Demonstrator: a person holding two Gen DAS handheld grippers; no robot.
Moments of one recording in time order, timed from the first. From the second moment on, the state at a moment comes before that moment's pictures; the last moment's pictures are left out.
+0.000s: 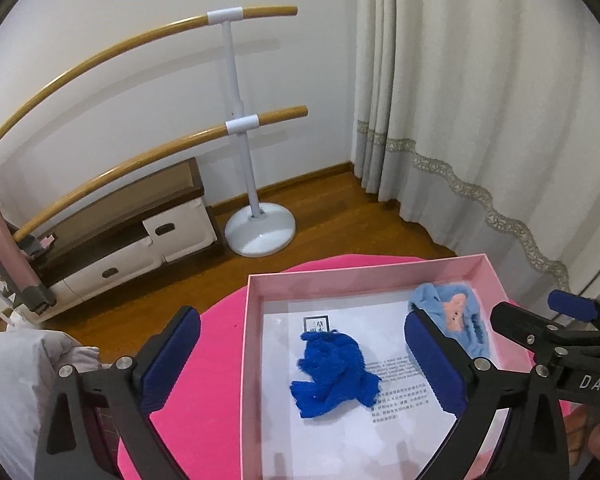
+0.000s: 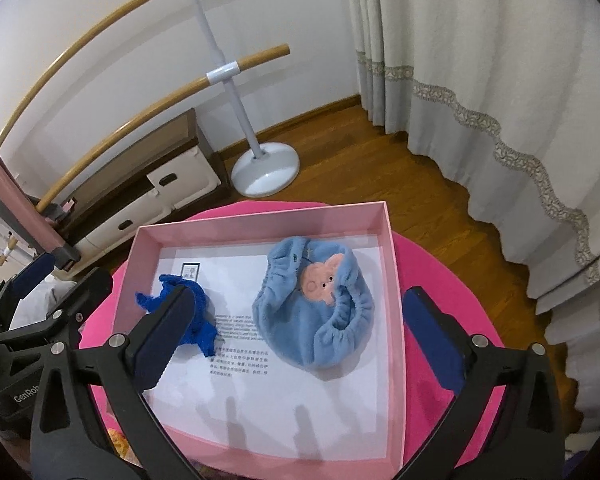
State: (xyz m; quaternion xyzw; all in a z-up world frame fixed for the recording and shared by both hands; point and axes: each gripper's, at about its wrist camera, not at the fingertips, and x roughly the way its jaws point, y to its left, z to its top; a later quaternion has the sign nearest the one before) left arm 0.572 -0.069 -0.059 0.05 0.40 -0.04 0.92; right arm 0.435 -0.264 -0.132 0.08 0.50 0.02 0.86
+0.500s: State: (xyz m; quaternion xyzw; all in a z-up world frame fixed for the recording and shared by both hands) left arm 0.459 -0.057 -0.033 0.05 0.35 -0.03 0.93; right arm 0.359 -0.259 -0.082 0.07 0.45 0.03 0.89
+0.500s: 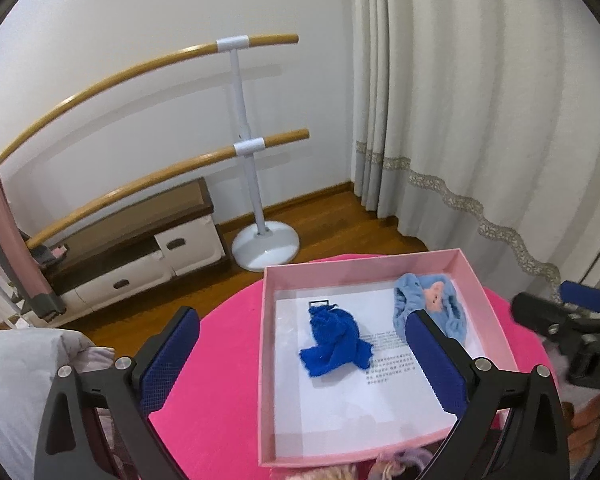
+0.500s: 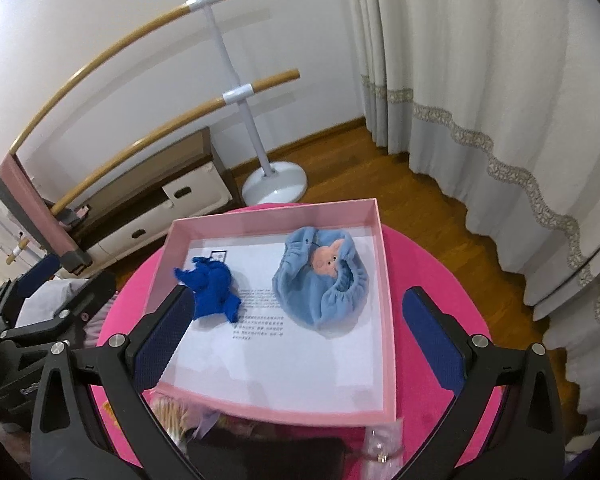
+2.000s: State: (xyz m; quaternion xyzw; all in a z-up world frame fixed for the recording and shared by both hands) left arm 0.155 -0.013 -0.062 0.03 0.30 -0.03 0.95; right arm 0.106 -0.253 -0.071 0.06 0.33 -0.02 0.94
